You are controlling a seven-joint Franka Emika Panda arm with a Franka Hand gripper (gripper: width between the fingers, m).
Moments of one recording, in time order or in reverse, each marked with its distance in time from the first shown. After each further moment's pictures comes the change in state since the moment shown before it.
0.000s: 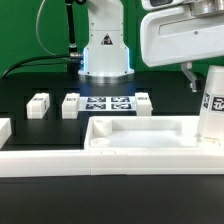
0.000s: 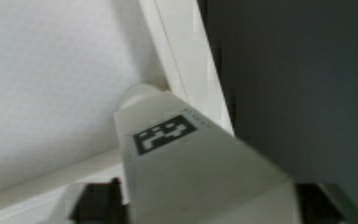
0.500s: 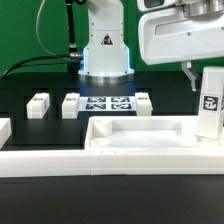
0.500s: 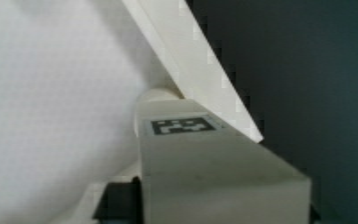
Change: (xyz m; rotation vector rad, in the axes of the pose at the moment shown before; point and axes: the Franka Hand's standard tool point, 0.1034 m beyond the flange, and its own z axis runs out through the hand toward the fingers) arm 0.005 0.009 -0.001 0.002 -0.005 0.385
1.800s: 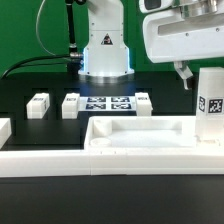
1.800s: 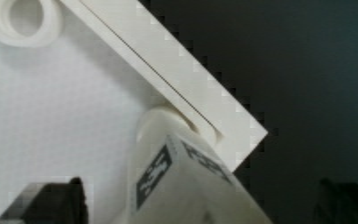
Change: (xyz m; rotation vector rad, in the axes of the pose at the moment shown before) arm -0.007 0.000 0.001 0.015 -0.022 0.002
